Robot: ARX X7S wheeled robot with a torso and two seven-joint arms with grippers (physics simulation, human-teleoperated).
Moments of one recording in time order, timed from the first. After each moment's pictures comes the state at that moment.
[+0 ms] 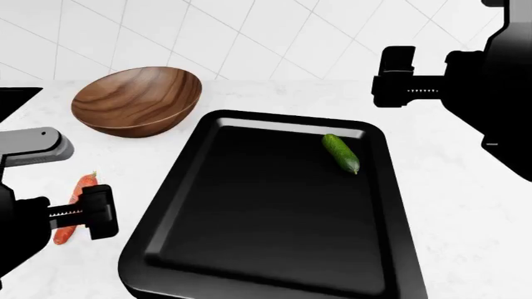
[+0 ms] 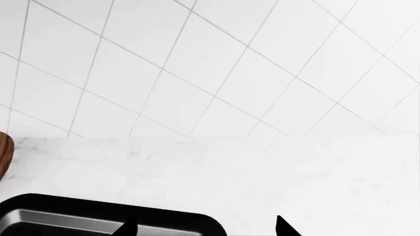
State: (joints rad) left arm -1.09 -1.36 0.89 0.57 -2.16 -0.53 -1.14; right arm 1.46 0.84 -0.66 -0.24 1.97 0.91 1.22
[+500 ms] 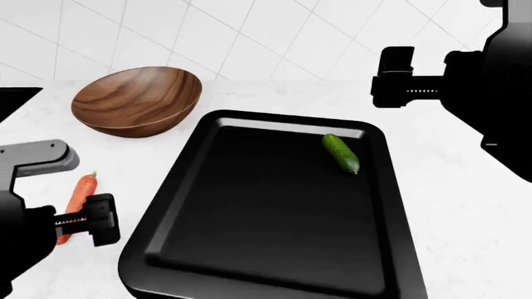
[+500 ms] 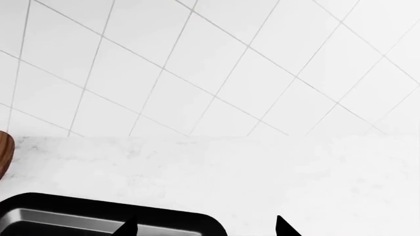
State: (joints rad) left arm -1.03 -1.35 0.92 0.53 -2.11 -0.50 -1.10; right arm 1.46 0.84 -0.67 -0.24 1.98 0.91 1.22
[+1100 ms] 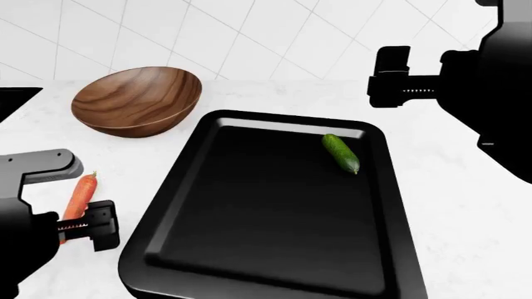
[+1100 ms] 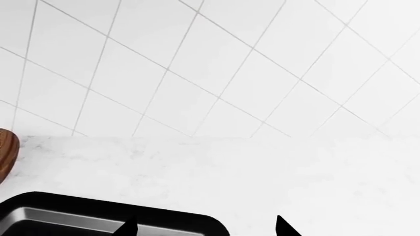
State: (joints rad) left arm -0.99 -1.34 0.94 0.51 -2.05 -0.49 -1.09; right arm 1.47 0.83 -0.68 -0.24 1.97 0.91 1.21
